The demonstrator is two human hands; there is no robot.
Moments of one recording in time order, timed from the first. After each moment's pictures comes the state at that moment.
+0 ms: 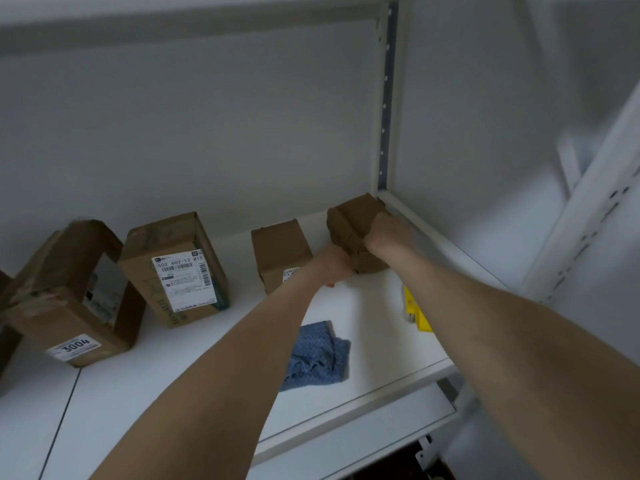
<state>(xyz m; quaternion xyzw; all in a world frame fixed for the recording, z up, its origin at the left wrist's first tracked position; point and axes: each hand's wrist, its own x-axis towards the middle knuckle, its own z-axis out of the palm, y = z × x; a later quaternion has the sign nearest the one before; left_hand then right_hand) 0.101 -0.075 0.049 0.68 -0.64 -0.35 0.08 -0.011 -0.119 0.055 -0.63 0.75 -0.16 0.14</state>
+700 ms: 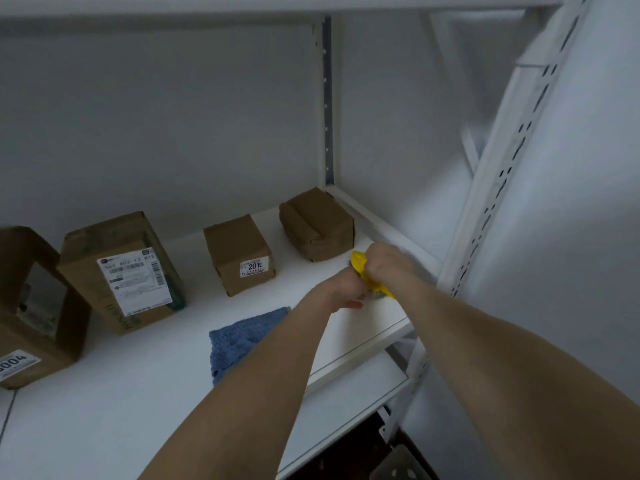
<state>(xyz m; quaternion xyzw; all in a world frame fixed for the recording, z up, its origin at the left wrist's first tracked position) 0.015 -0.013 0.019 0.55 -0.57 -0.58 0.16 -0.080 -0.038 0.028 -0.57 0.80 -0.09 0.14</state>
